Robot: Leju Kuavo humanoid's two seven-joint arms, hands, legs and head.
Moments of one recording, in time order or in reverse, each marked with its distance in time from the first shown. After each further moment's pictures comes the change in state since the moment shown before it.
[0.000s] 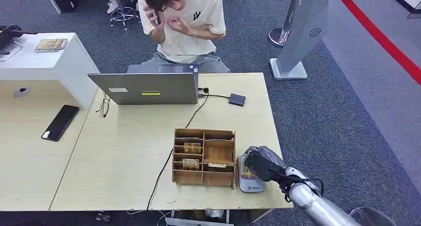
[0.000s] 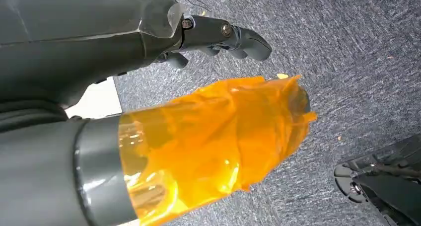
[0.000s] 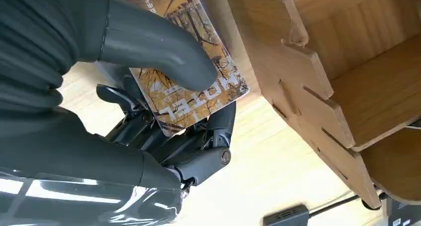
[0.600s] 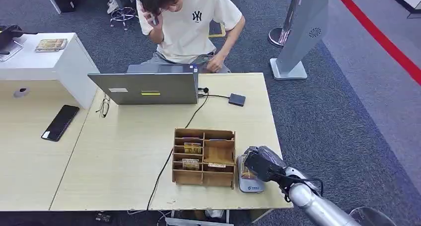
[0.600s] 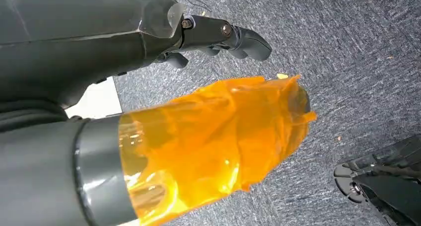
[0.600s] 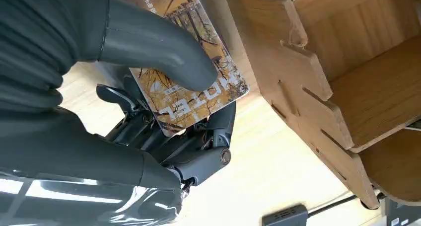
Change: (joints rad) left arm 0.000 0.000 0.000 0.000 0.002 0.000 0.000; right arm -0.002 0.000 0.005 0.005 -0.002 -0.004 -0.006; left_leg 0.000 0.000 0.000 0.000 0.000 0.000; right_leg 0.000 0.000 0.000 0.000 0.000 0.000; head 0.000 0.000
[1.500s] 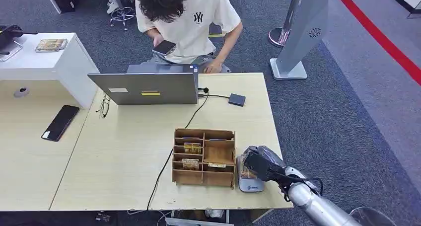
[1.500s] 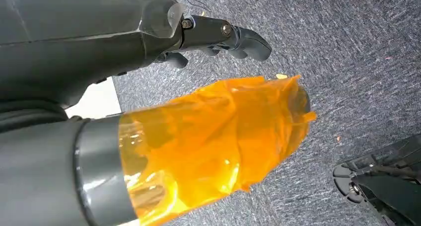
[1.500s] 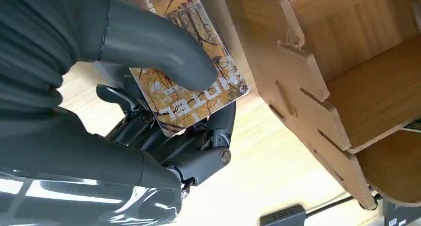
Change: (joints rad) left arm -0.001 0.000 0.000 0.000 0.000 0.000 -0.002; right arm -0.008 0.000 0.007 0.007 -0.010 -0.002 -0.005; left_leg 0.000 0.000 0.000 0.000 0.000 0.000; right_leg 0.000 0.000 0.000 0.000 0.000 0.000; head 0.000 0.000
